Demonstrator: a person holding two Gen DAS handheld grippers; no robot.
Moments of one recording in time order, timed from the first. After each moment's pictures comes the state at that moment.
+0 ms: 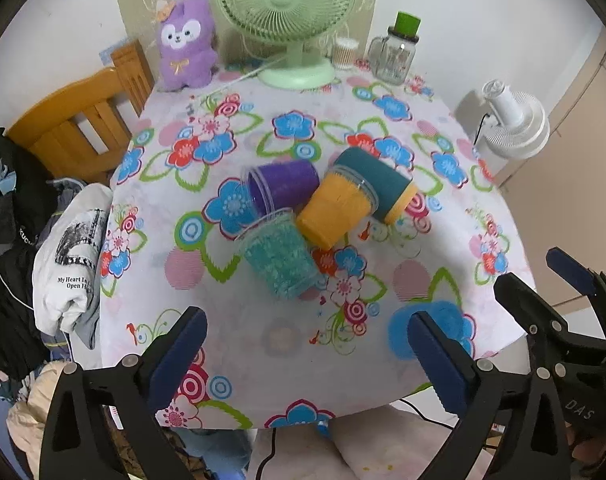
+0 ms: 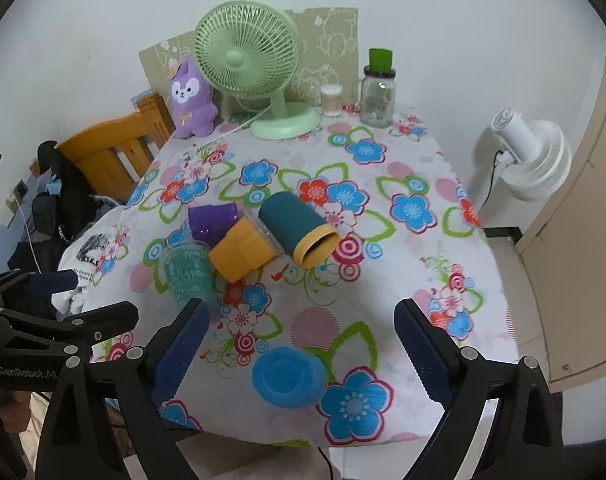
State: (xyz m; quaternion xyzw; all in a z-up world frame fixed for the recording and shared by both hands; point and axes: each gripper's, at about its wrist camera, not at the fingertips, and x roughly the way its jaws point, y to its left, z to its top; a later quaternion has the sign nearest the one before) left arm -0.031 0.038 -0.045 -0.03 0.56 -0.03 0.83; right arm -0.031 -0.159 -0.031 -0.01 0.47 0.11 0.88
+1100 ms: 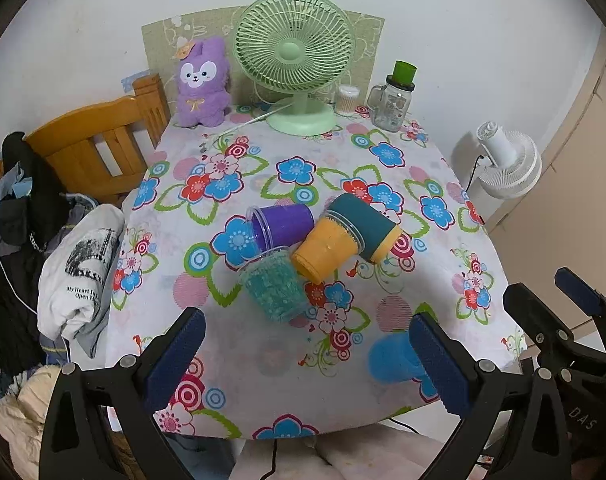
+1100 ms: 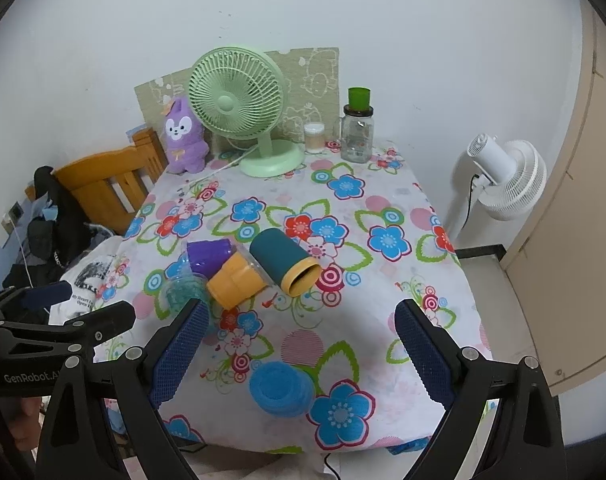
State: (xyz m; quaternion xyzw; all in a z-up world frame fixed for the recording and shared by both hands) left arm -0.049 0.028 -0.010 -0.04 0.50 -0.01 0.87; right arm -0.048 -0.168 0.006 -0.01 0.42 0.08 0.90
